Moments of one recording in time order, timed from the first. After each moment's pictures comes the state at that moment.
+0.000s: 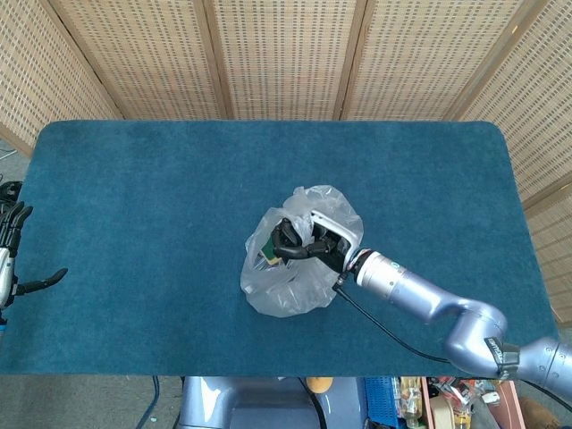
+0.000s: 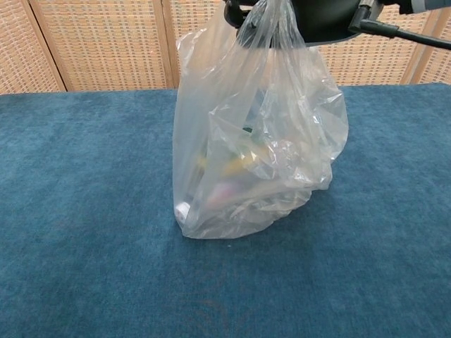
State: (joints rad) left arm -0.22 -1.28 -0.13 -1.23 1.44 1.46 -0.43; right arm 0.75 -1.14 0.67 -1.83 -1.54 0.28 1.81
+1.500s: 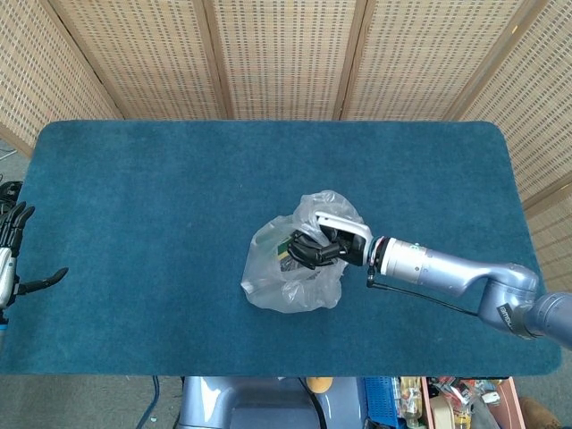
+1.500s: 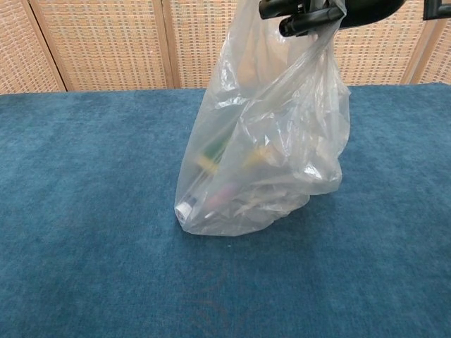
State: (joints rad) left arm -0.21 -1.29 -0.13 -1.22 1.44 1.45 -0.42; right arm 1.18 -0.99 -0.02 -1.50 -1.94 0.95 2.30
